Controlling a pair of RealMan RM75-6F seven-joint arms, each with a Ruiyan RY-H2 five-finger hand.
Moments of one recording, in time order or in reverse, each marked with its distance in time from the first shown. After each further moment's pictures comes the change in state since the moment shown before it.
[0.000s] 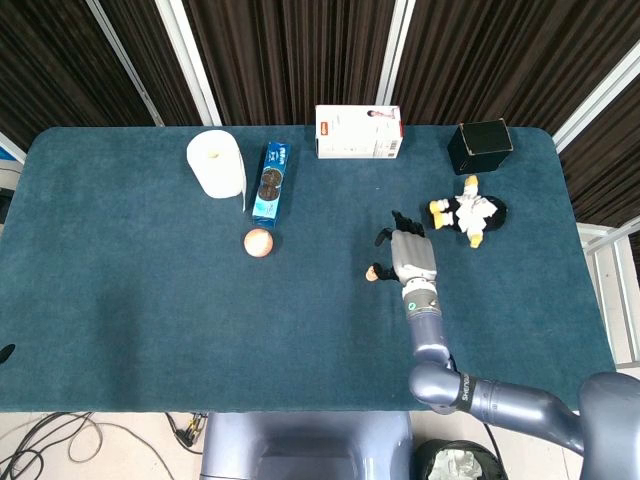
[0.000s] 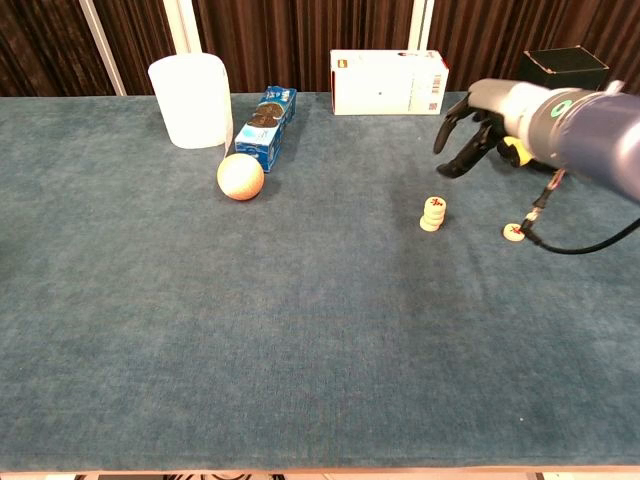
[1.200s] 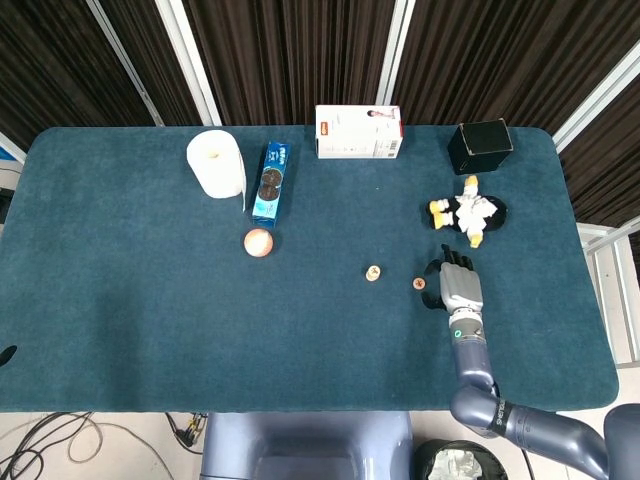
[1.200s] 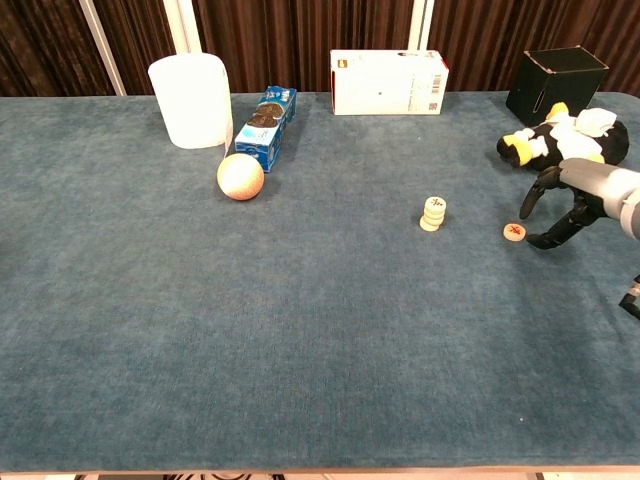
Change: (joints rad) left arm -0.001 0.001 0.001 -0.010 -0.011 -0.004 0.014; right arm -0.195 0.013 -0.166 0.128 -0.143 -0.068 0.167
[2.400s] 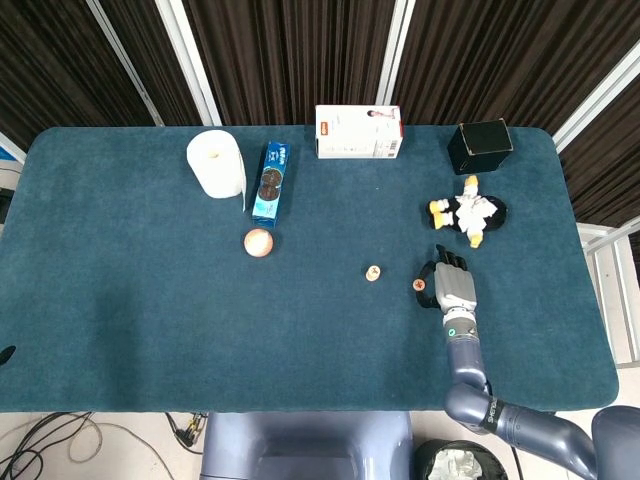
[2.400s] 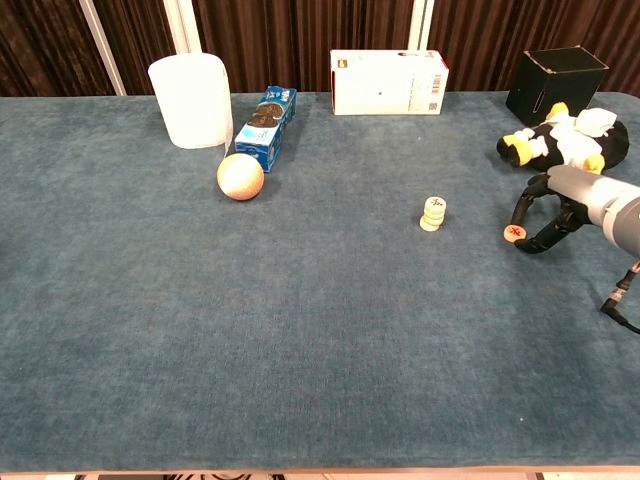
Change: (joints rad) left arm -0.001 0.003 -0.002 -0.004 -0.013 -0.005 0.003; right arm -0.010 -0.058 0.026 0.074 -0.023 -0.035 0.006
